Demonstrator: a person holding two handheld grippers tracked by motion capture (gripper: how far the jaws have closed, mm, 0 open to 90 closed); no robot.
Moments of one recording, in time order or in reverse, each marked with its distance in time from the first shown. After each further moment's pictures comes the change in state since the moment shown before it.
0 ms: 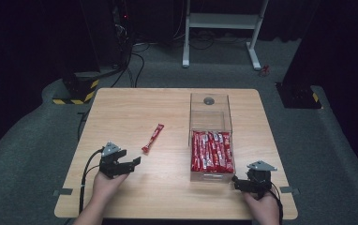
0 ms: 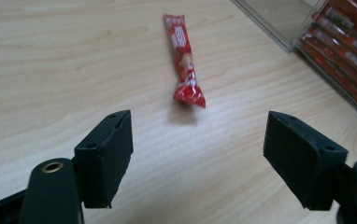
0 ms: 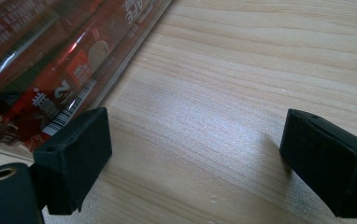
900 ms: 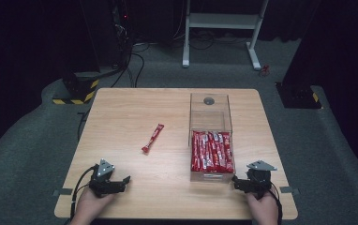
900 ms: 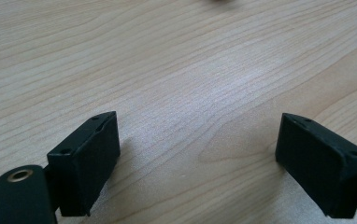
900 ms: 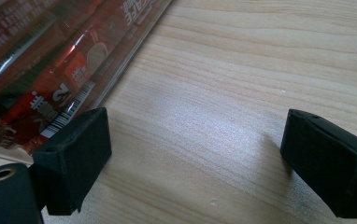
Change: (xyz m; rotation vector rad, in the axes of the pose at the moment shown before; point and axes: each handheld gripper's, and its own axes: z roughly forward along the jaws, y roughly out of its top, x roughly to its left) left arm 0.007 -0.052 -0.020 0.119 0.114 0.139; right arm 0.000 0.001 0.001 0.001 -0.003 0.003
